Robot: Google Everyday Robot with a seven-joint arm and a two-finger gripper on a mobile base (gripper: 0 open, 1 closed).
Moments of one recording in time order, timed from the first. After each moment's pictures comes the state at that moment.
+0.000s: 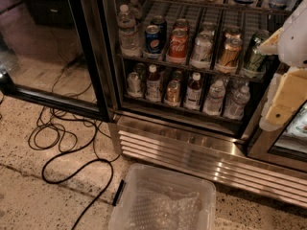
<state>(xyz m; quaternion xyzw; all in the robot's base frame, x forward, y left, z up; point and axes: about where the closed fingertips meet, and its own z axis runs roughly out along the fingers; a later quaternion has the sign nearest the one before) 0.438 -0.217 0.976 -0.60 0.78 -0.03 0.16</state>
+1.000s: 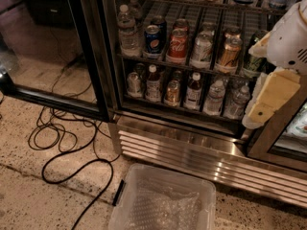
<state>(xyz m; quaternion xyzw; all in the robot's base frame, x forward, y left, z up) 0.447 -0.196 0.969 -0.58 0.79 0.00 0.19</state>
